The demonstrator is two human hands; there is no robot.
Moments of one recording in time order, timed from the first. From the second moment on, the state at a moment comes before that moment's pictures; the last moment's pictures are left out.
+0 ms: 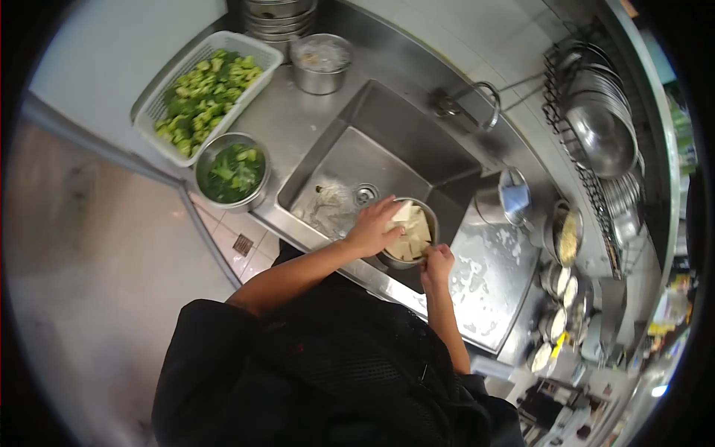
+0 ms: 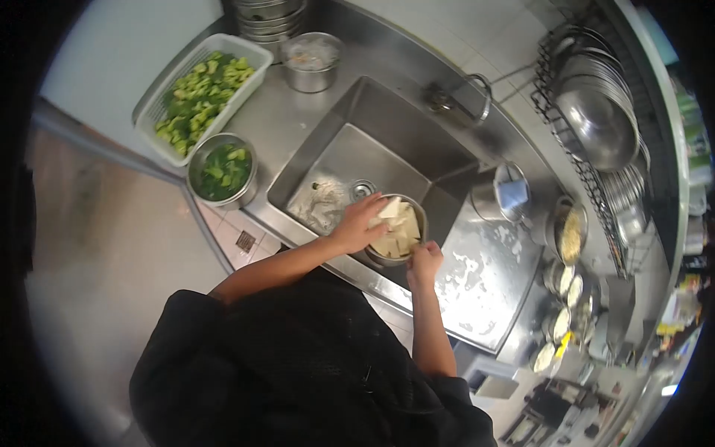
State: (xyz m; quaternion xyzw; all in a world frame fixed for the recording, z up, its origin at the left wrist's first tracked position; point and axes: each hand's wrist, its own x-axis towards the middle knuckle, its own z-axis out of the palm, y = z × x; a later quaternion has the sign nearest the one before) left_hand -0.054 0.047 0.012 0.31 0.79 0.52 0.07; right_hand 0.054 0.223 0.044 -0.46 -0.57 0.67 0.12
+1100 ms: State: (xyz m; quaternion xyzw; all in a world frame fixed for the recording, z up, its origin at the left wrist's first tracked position) left_hand -0.166 -0.184 0.090 -0.02 0.86 0.47 -0.18; right_hand 0.181 0.193 0.064 -0.52 -0.38 0.70 0.30
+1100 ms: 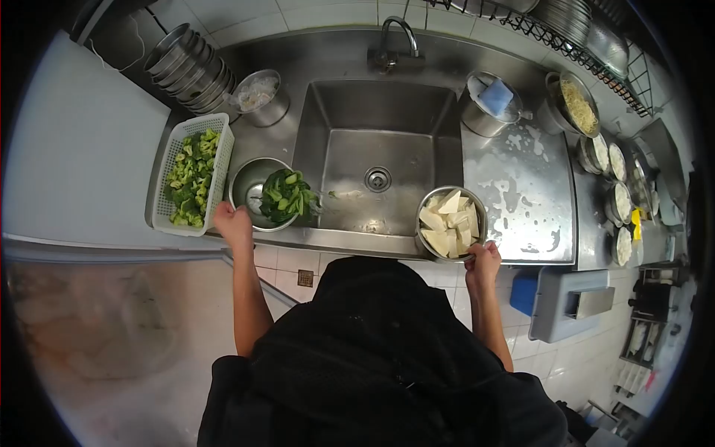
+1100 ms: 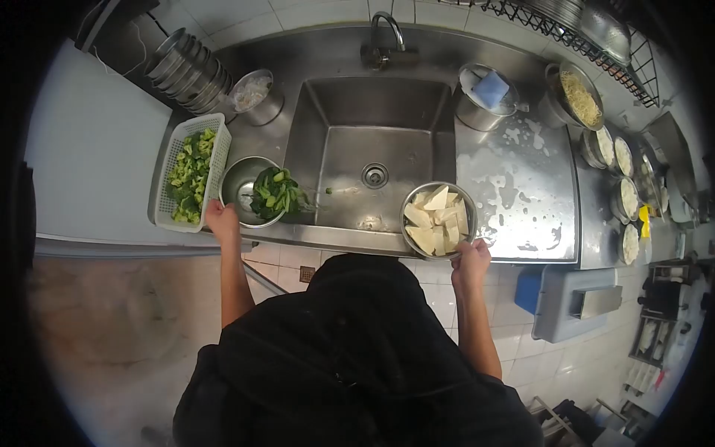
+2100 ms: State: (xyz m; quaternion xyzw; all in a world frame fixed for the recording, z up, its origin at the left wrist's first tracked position) left_hand -0.105 -0.266 0.029 -0.27 0.65 0.70 -0.08; right_hand -0.113 0.077 0.067 -0.28 -0.48 0.82 0.11
